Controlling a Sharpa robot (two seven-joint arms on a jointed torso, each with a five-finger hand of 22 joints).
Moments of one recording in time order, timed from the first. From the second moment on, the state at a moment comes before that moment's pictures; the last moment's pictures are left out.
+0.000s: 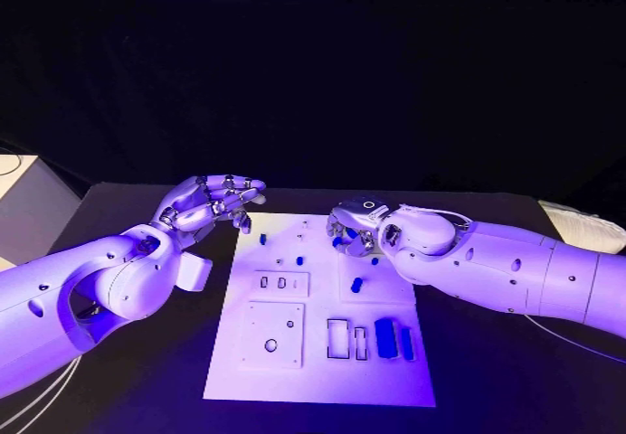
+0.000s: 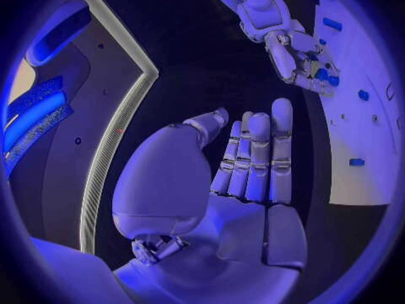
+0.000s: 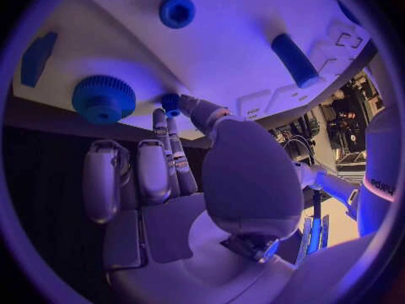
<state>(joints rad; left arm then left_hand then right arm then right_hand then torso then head) 1.04 -0.99 0.20 1.69 -0.25 -0.21 0.34 1.34 -0.15 0.52 0.08 0.06 0.87 0.19 0.29 0.25 1.05 0.12 0.33 0.22 1.13 0.04 1.04 0.75 0.18 1.04 0.13 0.99 0.54 1.25 -0.61 -0.12 1.31 -1.76 -0.28 -0.12 1.26 -0.26 0.55 0.01 0.20 1.04 0.15 0.17 0.28 1.21 0.08 0.07 0.10 1.47 -0.01 1.30 1.09 0.05 1.46 0.10 1.38 1.25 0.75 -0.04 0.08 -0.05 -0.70</state>
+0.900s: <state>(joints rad) 1.04 -0.99 0.21 1.68 -0.25 -0.21 0.34 1.34 -0.15 0.52 0.08 0.06 0.87 0.19 0.29 0.25 1.05 0.12 0.33 0.22 1.13 0.04 1.04 0.76 0.18 1.04 0.13 0.99 0.54 1.25 -0.61 -0.12 1.32 -1.77 -0.35 -0.12 1.30 -0.20 0.64 -0.01 0.14 1.10 0.12 0.23 0.33 1.27 0.08 0.07 0.13 1.47 -0.02 1.33 1.11 0.05 1.47 0.08 1.39 1.29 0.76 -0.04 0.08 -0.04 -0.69</state>
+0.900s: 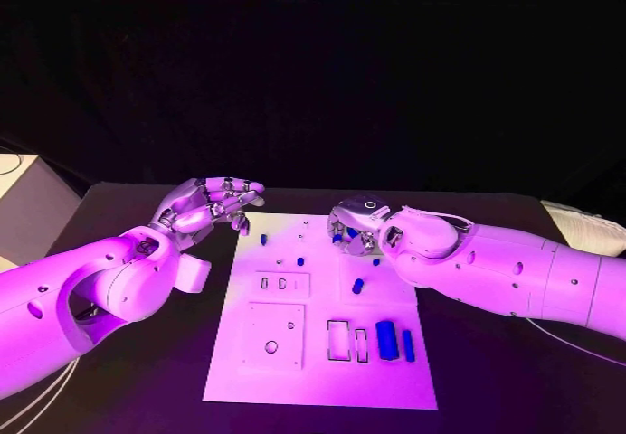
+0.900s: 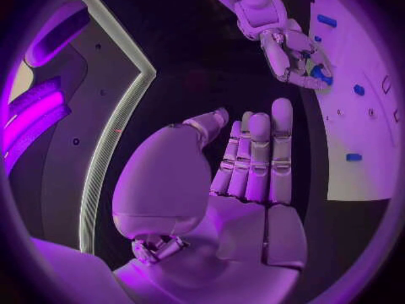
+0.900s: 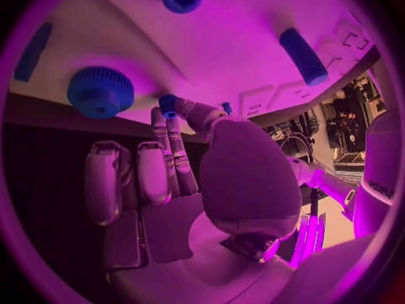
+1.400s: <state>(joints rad) 1.04 -0.99 0.21 1.68 -0.26 -0.21 0.34 1.34 -0.15 0.52 0.08 0.06 0.87 0.19 0.29 0.26 1.05 0.12 0.33 0.22 1.13 0.04 1.04 0.76 0.18 1.03 0.14 1.00 0.54 1.25 -0.59 -0.12 1.33 -1.78 -0.47 -0.16 1.30 -0.20 0.64 -0.02 0.12 1.10 0.12 0.23 0.35 1.27 0.08 0.07 0.13 1.47 -0.02 1.34 1.11 0.05 1.47 0.08 1.39 1.30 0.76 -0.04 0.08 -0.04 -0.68</state>
